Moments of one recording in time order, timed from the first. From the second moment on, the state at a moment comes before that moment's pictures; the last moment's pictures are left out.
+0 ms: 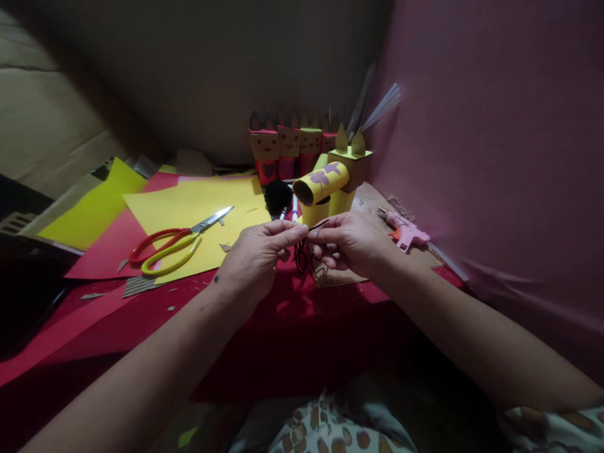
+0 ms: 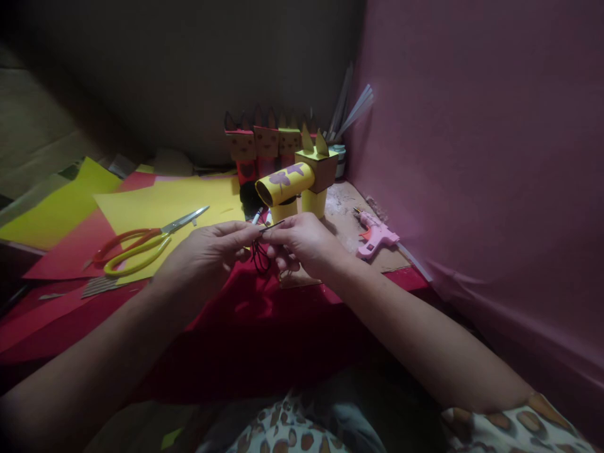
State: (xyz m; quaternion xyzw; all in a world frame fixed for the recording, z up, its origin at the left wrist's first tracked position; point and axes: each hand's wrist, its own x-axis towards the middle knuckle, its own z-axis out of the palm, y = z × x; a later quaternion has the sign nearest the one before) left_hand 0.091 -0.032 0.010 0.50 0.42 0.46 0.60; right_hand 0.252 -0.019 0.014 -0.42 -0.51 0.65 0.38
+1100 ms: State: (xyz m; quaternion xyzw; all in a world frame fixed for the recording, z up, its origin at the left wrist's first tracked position) left_hand 0.088 -0.019 0.001 0.49 0.38 0.40 0.67; right_hand 0.255 -0.022 0.001 -0.44 -0.59 0.53 0.42
